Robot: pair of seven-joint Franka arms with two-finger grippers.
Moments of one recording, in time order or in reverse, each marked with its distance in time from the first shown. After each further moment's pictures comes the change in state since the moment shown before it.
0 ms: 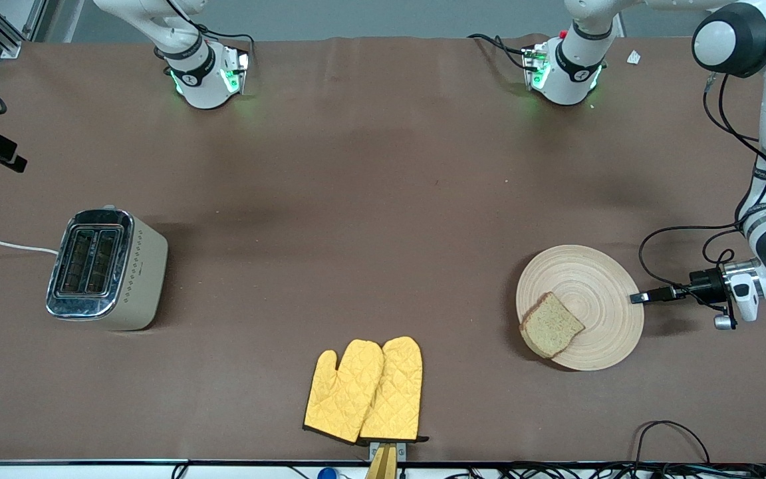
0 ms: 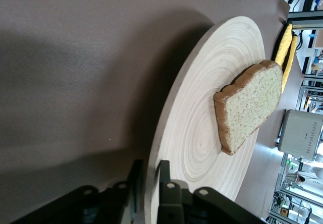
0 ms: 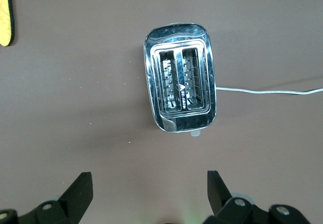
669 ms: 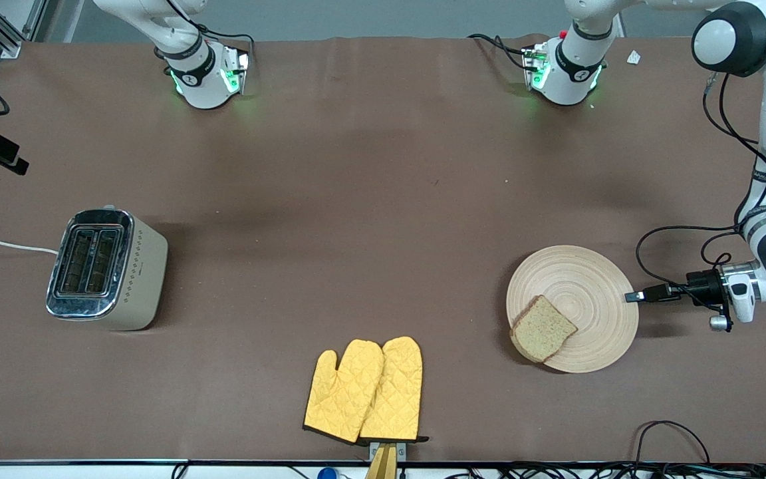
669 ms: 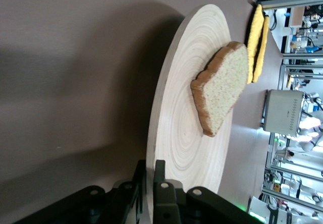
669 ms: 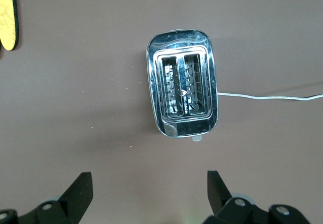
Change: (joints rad) left arm -0.002 0.001 -0.026 0.031 -0.012 -0.083 0.059; right arm 0.001 0.000 0.002 0.000 0.000 0.020 0.000
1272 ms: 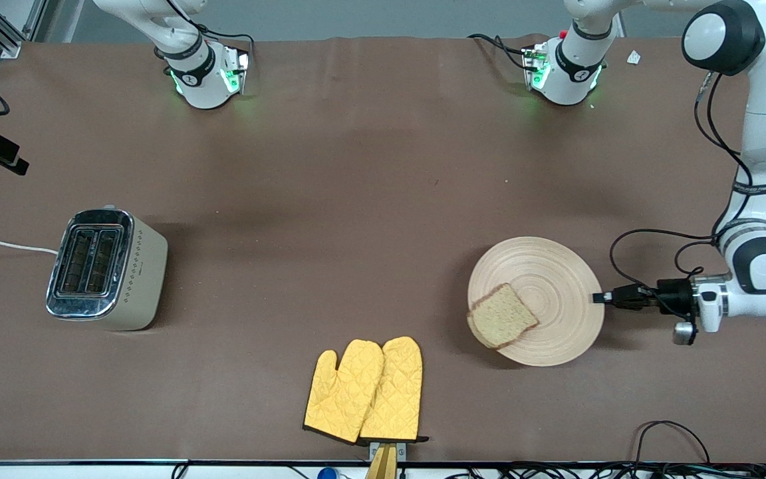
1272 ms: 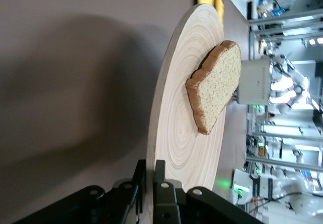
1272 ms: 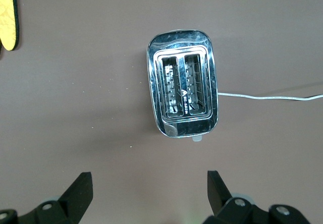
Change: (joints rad) left arm -0.048 0.003 -0.136 0.029 0.002 -0.040 0.040; right arm 0.000 0.000 0.000 0.000 0.001 0.000 0.000
